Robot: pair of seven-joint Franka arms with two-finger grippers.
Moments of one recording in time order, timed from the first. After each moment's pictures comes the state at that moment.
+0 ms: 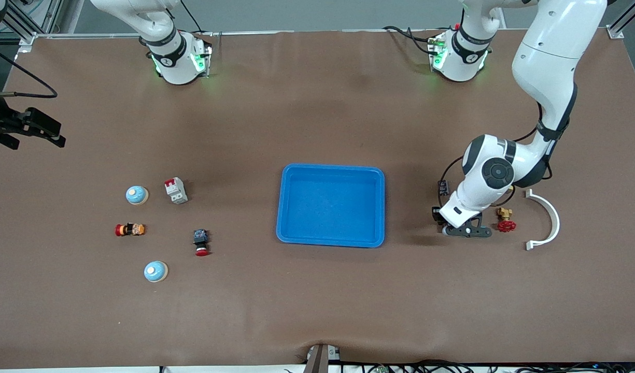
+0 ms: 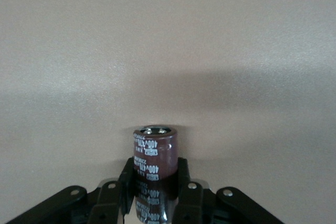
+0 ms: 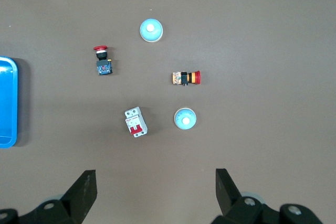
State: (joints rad) left arm -0.04 0.56 -0.17 -2.02 0.21 2.66 -0.29; right arm 0.03 -0.03 -0.08 -1.63 0.00 1.62 -0.09
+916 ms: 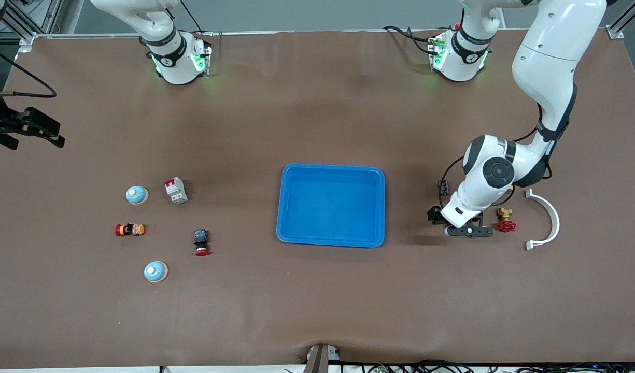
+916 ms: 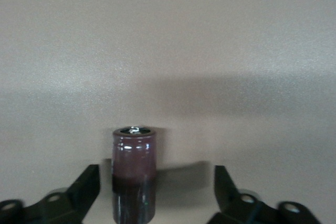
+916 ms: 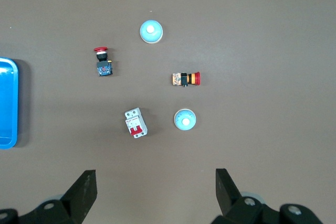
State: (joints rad) left arm -0.04 0.57 -0.17 -2.02 0.21 2.67 -0.32; right arm 0.03 -0.03 -0.08 -1.62 0.00 1.62 -0.09
